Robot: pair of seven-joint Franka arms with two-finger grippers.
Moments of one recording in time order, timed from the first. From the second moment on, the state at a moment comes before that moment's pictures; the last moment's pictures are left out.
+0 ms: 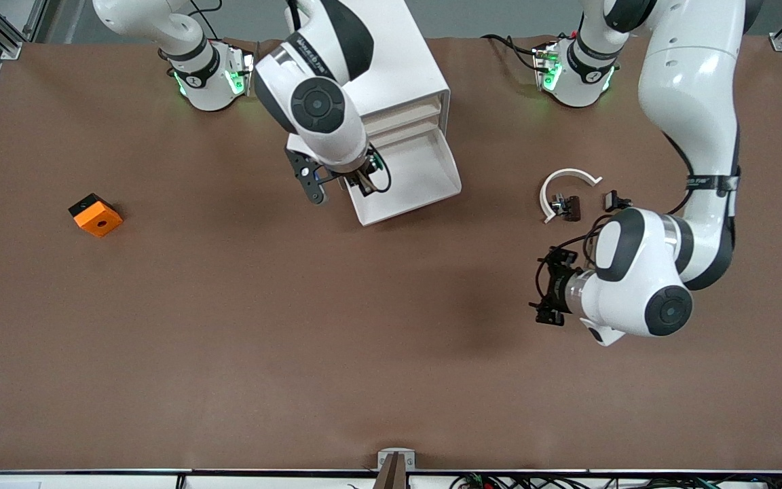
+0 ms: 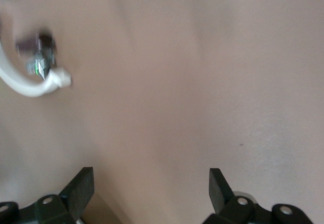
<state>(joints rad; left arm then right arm) -0.25 0.71 -0.01 -1.23 -0.19 1.66 -1.45 0.85 0.37 -0.09 -1.62 0.26 1.85 1.81</state>
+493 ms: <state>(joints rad) -0.25 0.63 -0.01 -1.28 -0.05 1.68 -0.99 0.94 0.47 -0.09 -1.64 0.27 2.01 2.02</state>
